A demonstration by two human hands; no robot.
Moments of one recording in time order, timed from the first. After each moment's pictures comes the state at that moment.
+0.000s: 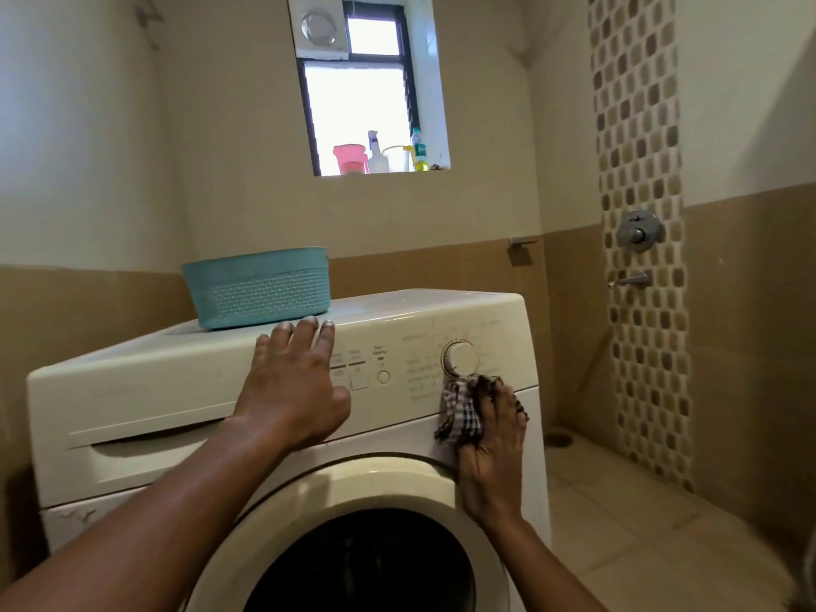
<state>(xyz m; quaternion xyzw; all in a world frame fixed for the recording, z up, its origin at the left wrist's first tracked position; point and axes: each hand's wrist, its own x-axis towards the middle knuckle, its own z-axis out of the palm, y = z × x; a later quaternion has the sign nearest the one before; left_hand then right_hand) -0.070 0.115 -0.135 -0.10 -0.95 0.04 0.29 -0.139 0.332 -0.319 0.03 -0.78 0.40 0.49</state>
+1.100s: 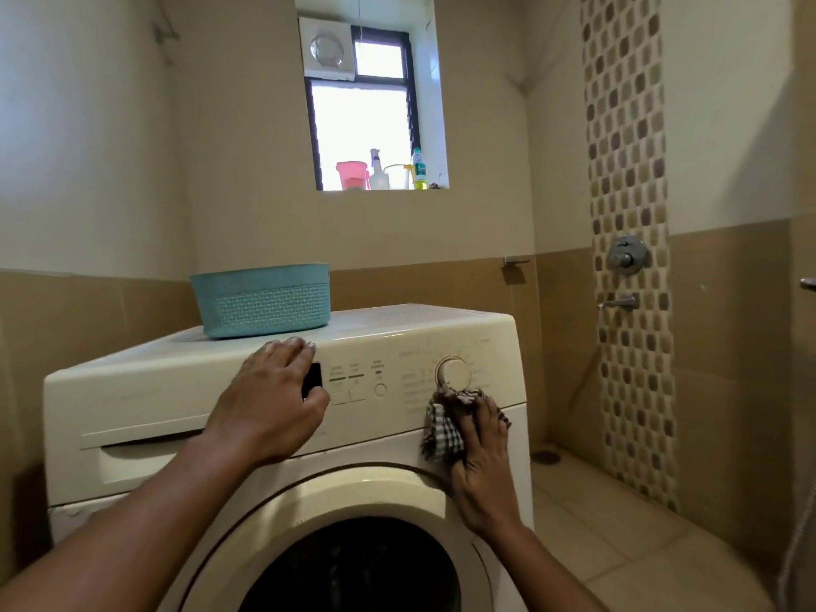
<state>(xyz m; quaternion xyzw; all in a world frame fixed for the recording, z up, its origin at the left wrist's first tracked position) -0.051 0.092 -0.131 -0.11 -0.95 -0.08 0.29 -0.128 0.347 -0.313 0.09 -0.84 0.33 0.43</state>
